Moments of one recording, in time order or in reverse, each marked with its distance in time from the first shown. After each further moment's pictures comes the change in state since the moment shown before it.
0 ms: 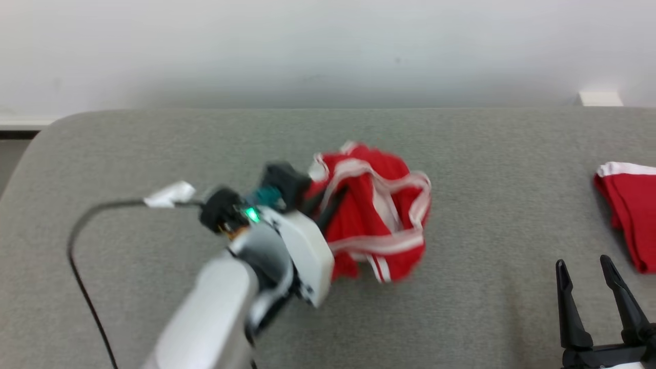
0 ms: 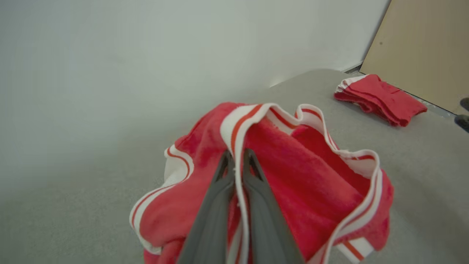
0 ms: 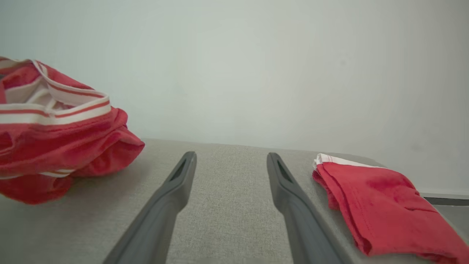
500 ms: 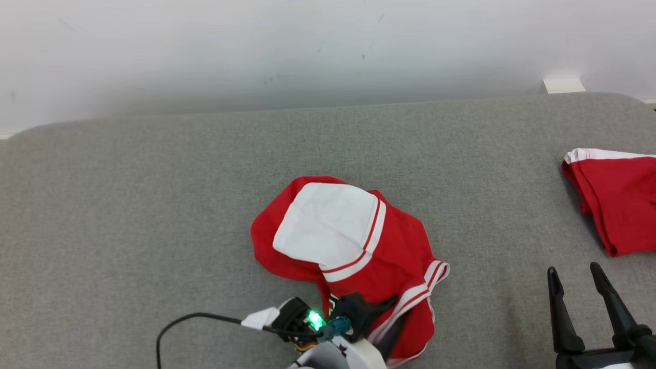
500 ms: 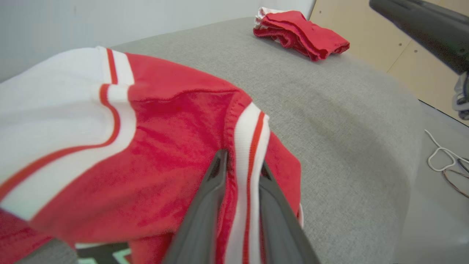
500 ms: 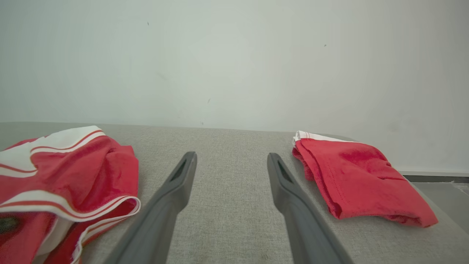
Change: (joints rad) left arm 0.198 -0.087 -0.336 0.206 0.027 0.066 -0.299; right arm -0.003 0.010 0.015 0.052 0.002 0.000 0.000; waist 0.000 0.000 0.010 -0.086
